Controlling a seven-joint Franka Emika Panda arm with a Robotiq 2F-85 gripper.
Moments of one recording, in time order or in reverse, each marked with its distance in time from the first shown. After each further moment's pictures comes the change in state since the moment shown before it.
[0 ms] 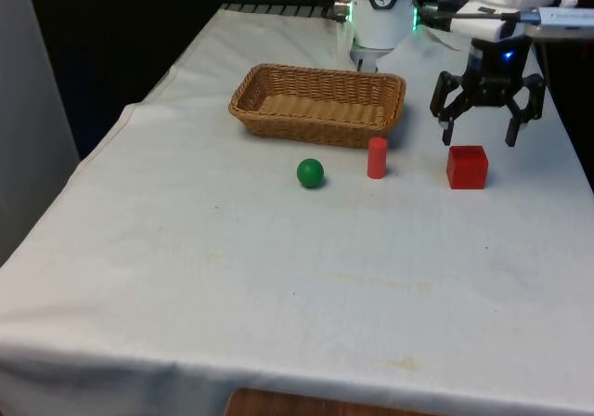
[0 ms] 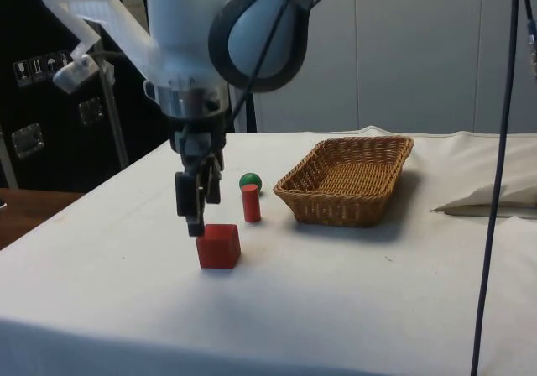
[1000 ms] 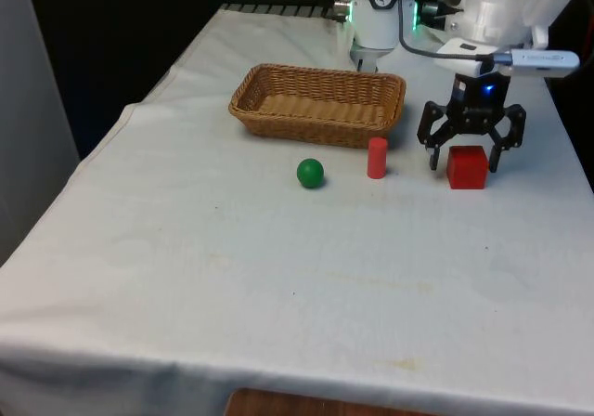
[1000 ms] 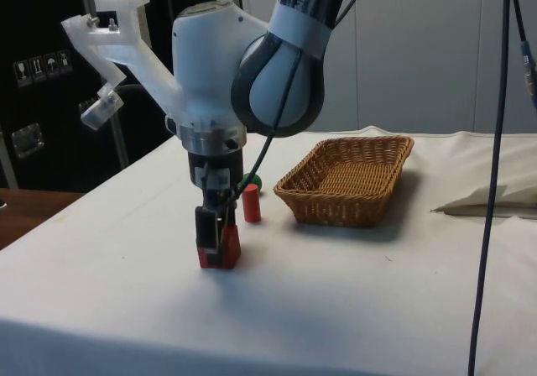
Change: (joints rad) arm -0.015 0.089 0.010 -0.045 0.029 0.137 -0.014
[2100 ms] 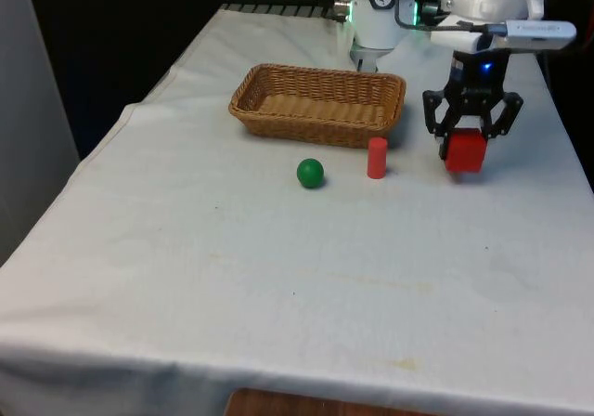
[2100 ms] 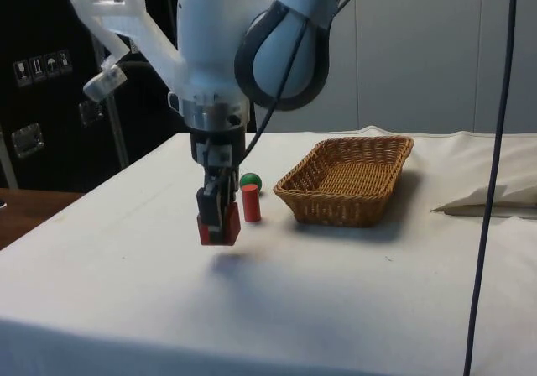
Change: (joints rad) arm 0.000 -0.087 -0.013 -0.044 -0.003 -0.019 -0.007
